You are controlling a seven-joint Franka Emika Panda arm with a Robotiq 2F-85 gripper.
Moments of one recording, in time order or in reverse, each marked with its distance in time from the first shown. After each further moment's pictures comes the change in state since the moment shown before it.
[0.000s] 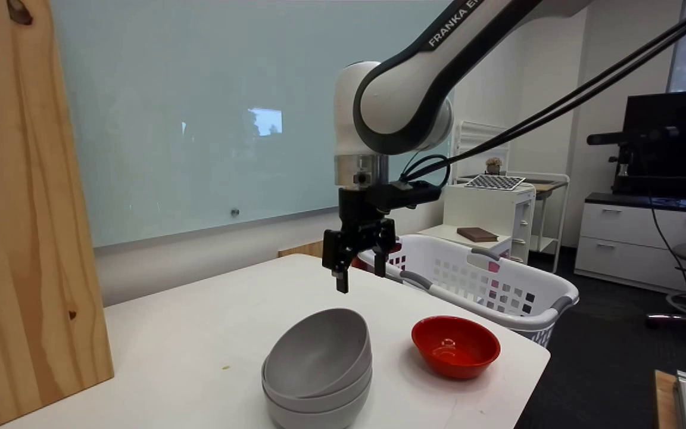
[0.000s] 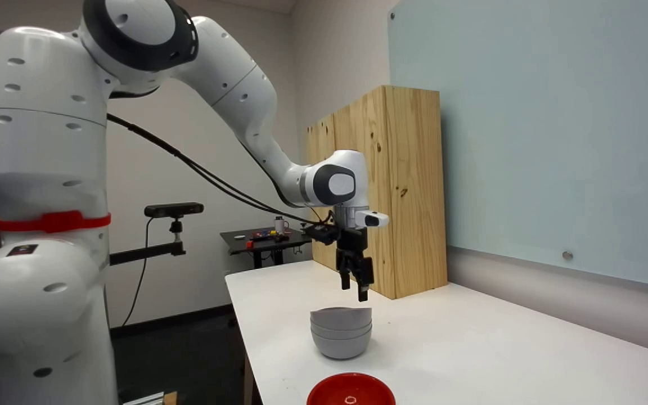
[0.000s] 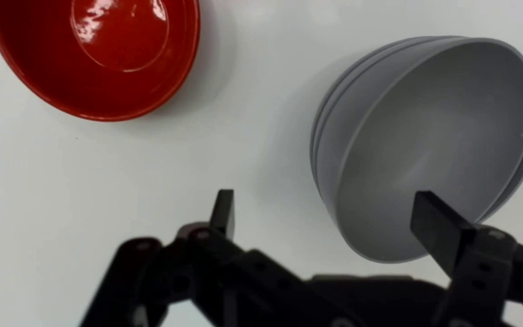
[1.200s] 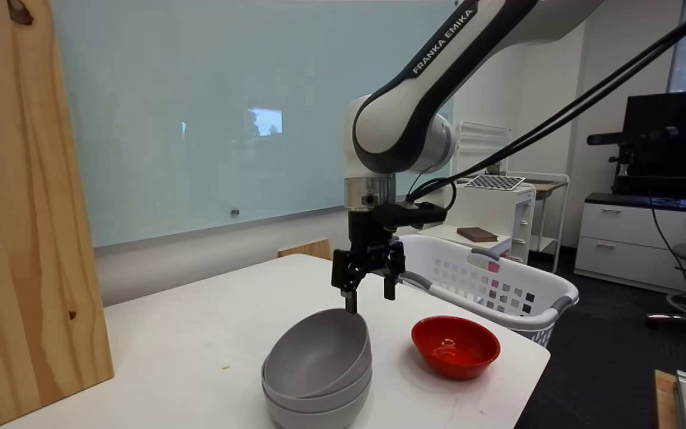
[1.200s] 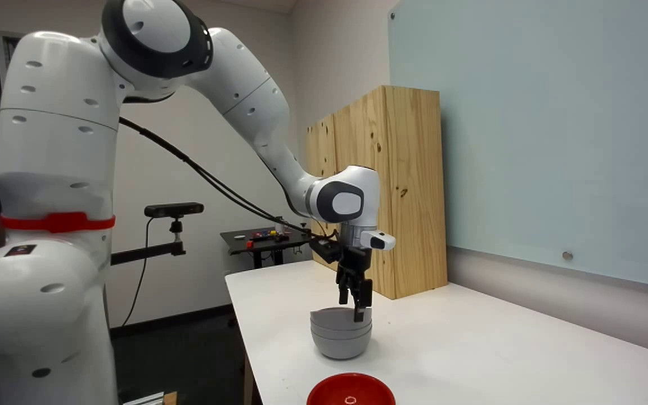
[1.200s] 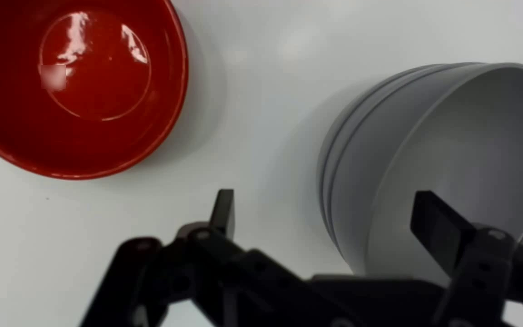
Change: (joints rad) arm -0.016 0.063 -0.026 -0.016 0.143 0.005 -0.095
